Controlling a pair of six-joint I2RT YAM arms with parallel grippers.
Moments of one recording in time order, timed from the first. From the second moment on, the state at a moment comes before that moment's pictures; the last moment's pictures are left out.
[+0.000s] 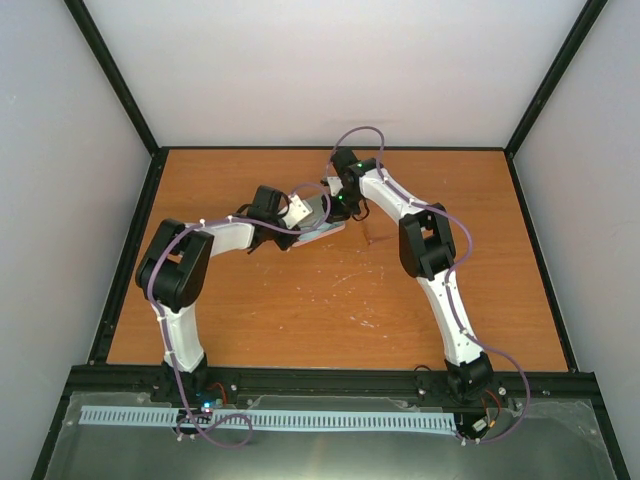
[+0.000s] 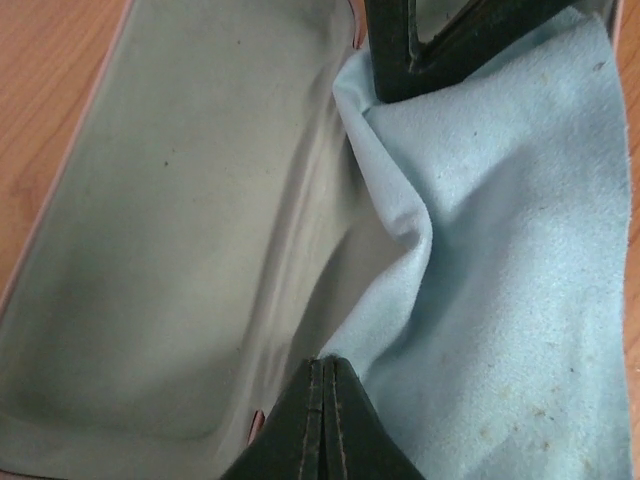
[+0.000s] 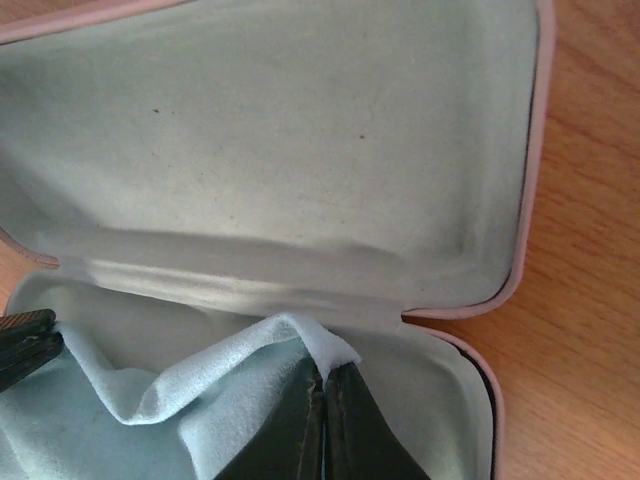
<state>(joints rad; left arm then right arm) -0.39 1.90 1.09 -0.05 0.22 0.45 0.48 2.51 2.22 -0.99 -0.39 0.15</state>
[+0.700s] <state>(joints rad) -0.39 1.91 1.09 -0.06 0.16 0.45 0.49 2.51 2.22 -0.98 -0.37 0.17</state>
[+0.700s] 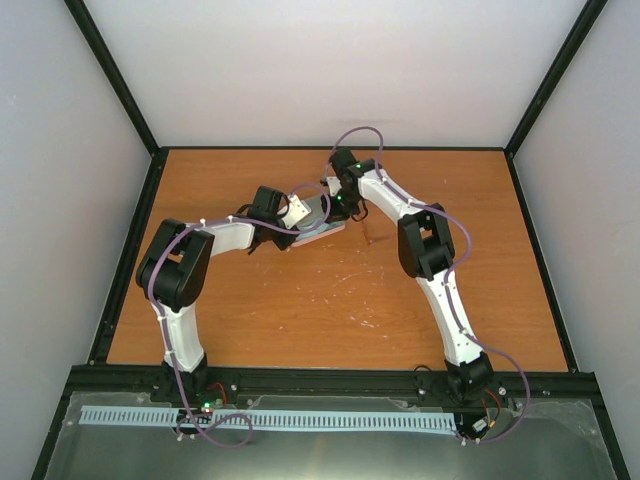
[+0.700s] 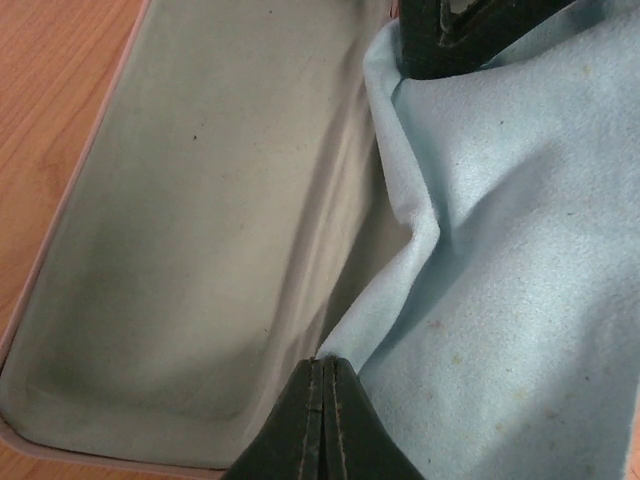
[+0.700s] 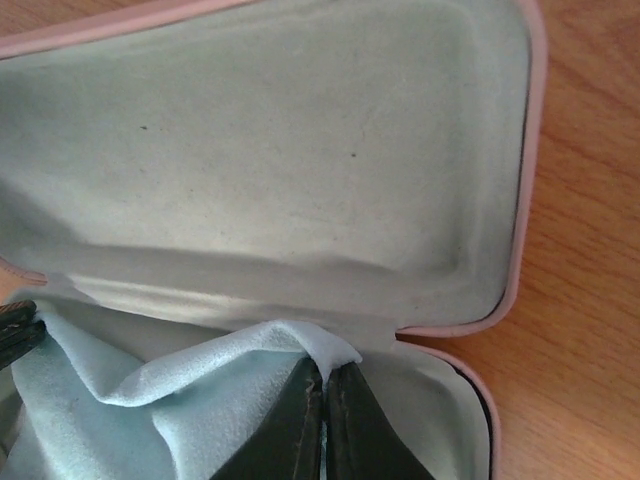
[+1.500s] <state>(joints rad) -0.39 1.91 1.09 -0.06 0.11 0.45 0.50 2.50 2.19 -0.95 -0.34 0.18</state>
